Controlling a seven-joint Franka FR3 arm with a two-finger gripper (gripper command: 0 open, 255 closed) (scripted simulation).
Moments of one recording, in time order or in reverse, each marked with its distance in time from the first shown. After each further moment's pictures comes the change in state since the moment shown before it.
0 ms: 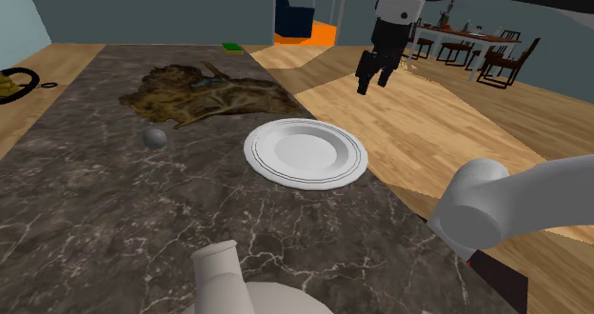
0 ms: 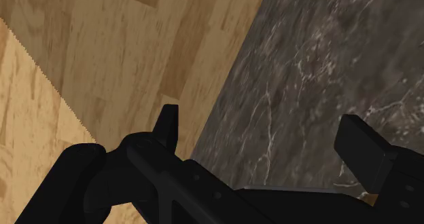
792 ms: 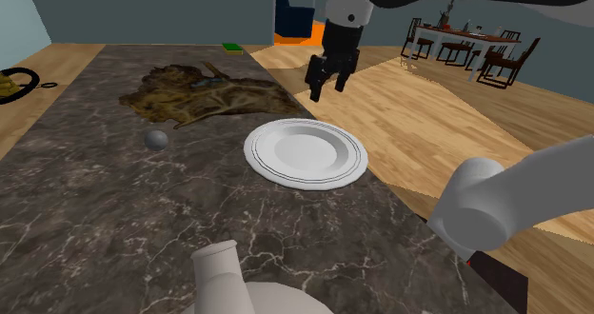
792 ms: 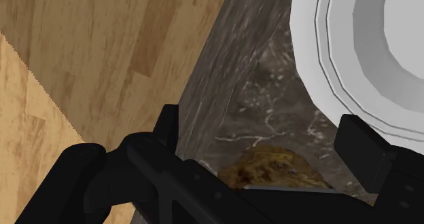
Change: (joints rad) arm 0.068 0.166 0.189 0.077 0.093 0.118 0.175
